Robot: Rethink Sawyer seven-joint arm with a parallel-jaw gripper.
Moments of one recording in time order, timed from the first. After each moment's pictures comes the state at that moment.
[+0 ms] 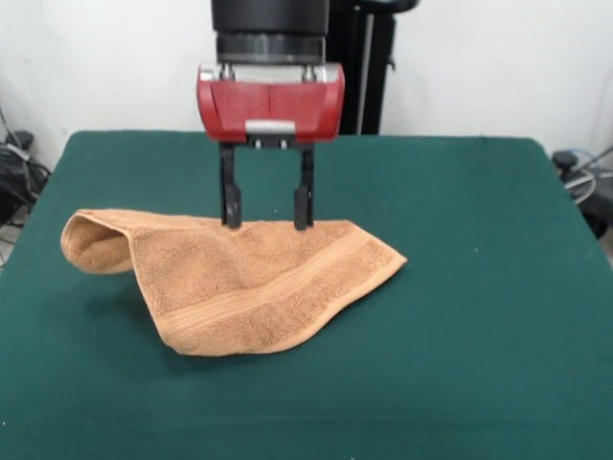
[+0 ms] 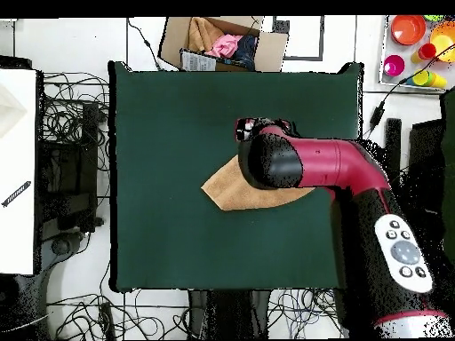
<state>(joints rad) -0.61 -0.77 0.45 1.62 -0.40 0.42 1.76</state>
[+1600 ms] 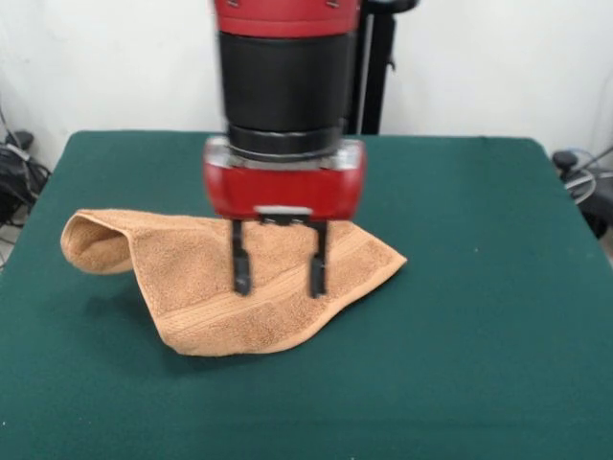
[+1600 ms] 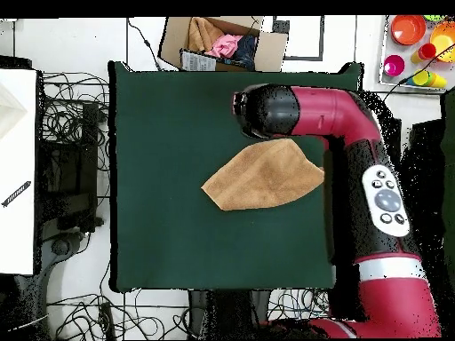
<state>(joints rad) -0.53 -0.59 0.46 1.27 -0.40 0.78 1.74</state>
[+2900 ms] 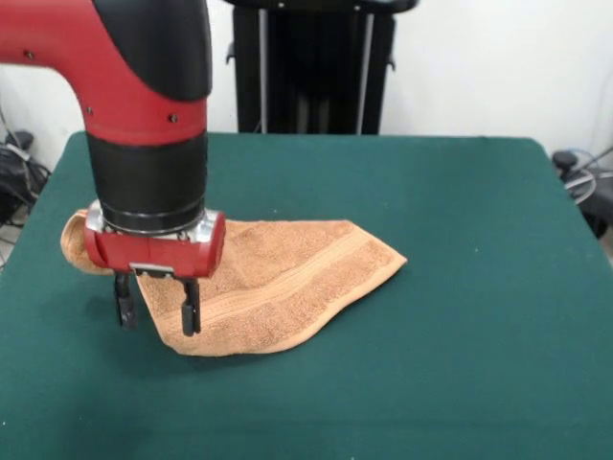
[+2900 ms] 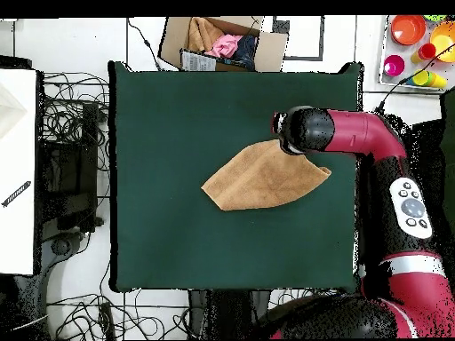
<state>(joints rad) -0.65 -0.46 0.46 1.24 -0.55 0.75 1.74</state>
